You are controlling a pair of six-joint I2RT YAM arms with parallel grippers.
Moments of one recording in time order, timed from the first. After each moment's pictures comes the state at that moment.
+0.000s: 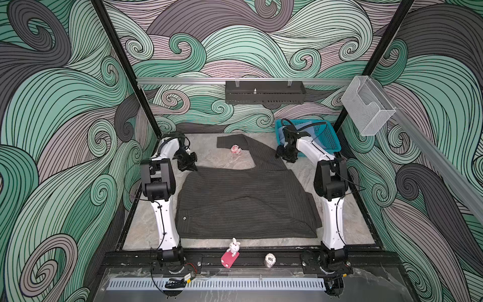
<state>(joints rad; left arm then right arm) 0.10 2.20 1.86 -1.23 0.34 -0.21 0.23 2.31 2.02 -0.95 -0.03 0.44</state>
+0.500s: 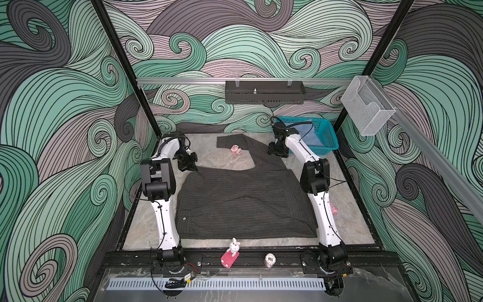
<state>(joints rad) 0.10 2.20 1.86 -1.23 0.35 -0.21 0.27 2.60 2.47 -1.13 0.06 0.40</state>
